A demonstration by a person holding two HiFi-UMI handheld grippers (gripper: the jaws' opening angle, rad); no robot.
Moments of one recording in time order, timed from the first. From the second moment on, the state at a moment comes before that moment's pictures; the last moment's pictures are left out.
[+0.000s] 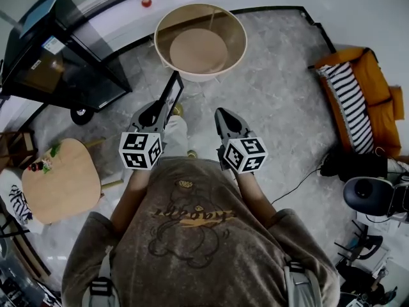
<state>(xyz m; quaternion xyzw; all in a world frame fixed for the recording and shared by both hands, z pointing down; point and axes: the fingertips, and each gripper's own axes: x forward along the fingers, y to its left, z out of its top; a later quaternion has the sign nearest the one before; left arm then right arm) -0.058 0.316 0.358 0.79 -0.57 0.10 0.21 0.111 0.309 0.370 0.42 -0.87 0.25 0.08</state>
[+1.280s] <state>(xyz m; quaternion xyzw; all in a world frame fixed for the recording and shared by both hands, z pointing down) -0.107 0.097 0.389 0.81 -0.52 0.12 0.25 0.043 0.112 0.391 0.43 -0.85 0.27 0.11</state>
